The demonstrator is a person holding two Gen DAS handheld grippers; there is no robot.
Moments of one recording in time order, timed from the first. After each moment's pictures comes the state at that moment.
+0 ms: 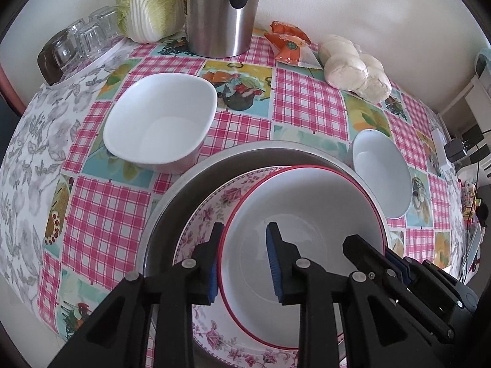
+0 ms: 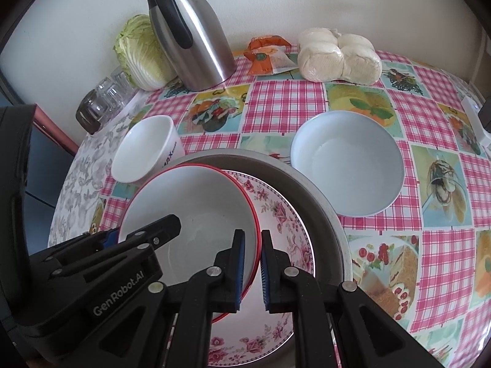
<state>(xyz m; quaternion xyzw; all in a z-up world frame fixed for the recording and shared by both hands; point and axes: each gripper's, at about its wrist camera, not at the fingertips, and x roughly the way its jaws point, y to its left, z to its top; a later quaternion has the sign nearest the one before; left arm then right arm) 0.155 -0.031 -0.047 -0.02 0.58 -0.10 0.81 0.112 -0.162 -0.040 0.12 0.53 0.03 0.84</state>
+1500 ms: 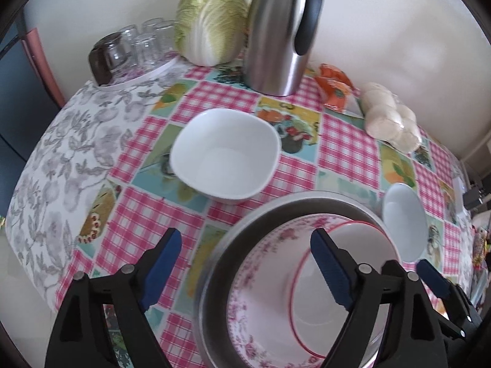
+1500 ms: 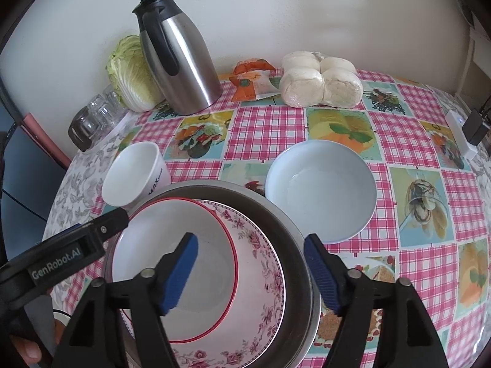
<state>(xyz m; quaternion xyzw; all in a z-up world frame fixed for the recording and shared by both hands) 0.162 0.009 -0.021 -0.05 0.53 0.00 0.85 0.114 -0.178 -0.024 0.11 0.49 -0.01 0.86</state>
